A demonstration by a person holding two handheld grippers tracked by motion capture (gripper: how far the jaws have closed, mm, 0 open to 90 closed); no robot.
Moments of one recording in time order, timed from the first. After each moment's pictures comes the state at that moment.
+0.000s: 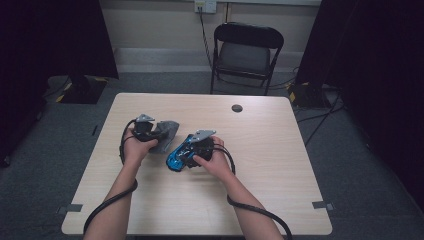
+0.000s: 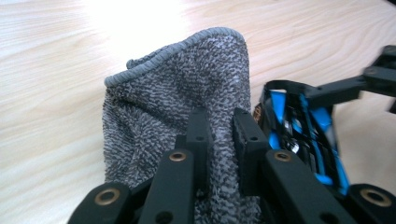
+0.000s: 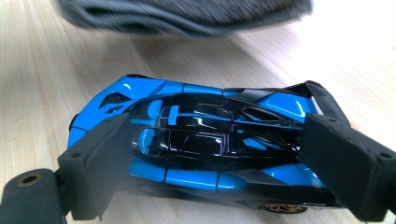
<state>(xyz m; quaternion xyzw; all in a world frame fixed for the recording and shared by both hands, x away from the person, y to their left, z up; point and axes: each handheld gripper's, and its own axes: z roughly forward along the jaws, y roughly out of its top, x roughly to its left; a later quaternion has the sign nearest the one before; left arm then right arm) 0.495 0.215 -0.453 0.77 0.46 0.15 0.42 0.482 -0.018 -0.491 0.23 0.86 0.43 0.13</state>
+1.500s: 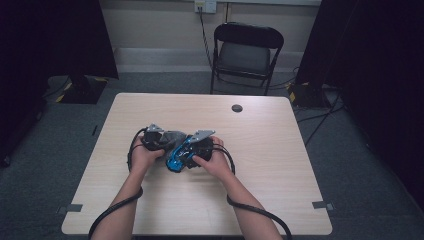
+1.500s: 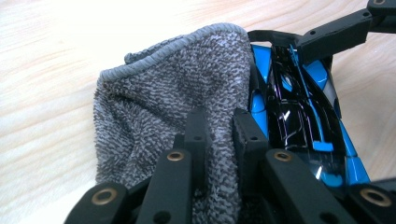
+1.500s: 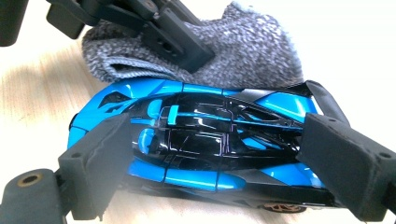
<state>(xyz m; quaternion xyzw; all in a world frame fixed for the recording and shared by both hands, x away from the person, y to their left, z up) 0.479 0.204 -0.480 0.80 0.44 0.12 0.40 0.481 -0.017 -0.490 0.22 0.87 0.43 0.13</state>
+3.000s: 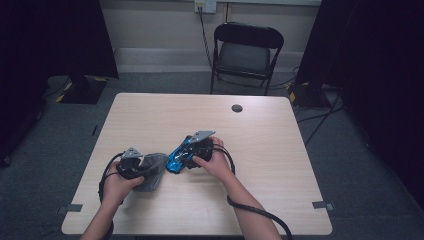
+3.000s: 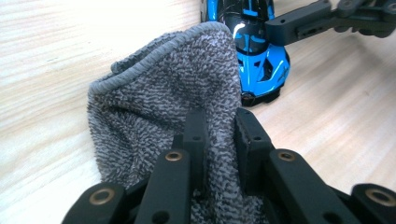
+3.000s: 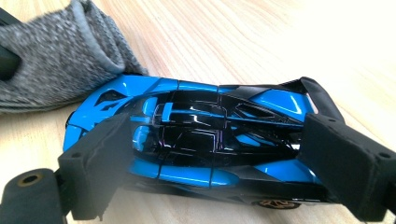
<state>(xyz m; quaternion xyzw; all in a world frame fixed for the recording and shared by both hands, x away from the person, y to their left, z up) 0.380 0.247 -0.468 0.80 0.45 0.10 0.39 0.480 -0.017 -0.490 0.23 0.87 0.43 0.12</state>
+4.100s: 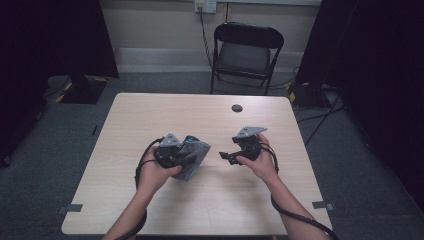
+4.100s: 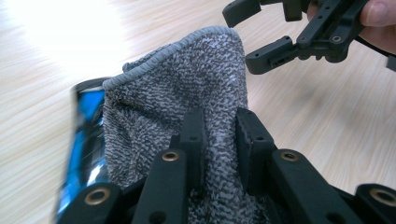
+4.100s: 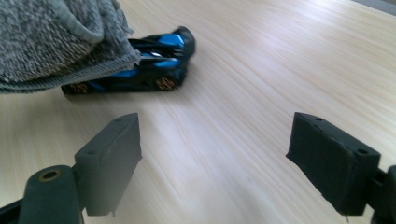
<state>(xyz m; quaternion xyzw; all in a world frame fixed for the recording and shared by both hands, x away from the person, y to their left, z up) 0.401 0.125 -0.418 0.82 0.35 0.09 0.45 0.463 -0.156 -0.450 0.29 0.84 0.44 0.13</state>
